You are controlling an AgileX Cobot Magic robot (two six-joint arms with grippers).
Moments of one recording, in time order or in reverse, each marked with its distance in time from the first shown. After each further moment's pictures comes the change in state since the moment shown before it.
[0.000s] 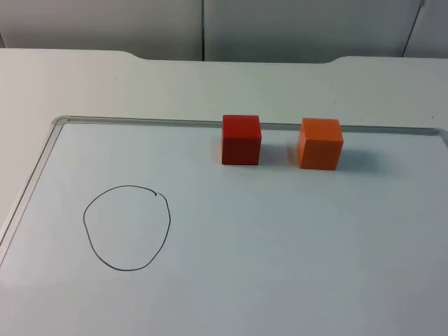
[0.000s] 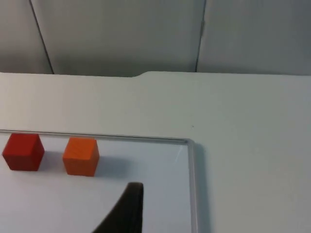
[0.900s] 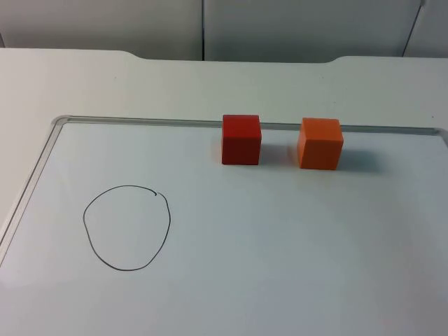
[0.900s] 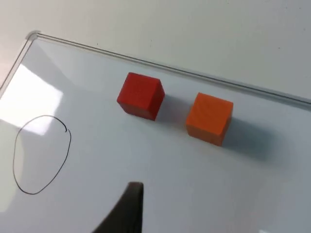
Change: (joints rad) right arm 0.289 0.810 -0.305 0.195 -0.059 -0.074; left arm 0.000 0.000 0.000 -0.019 0.000 0.000
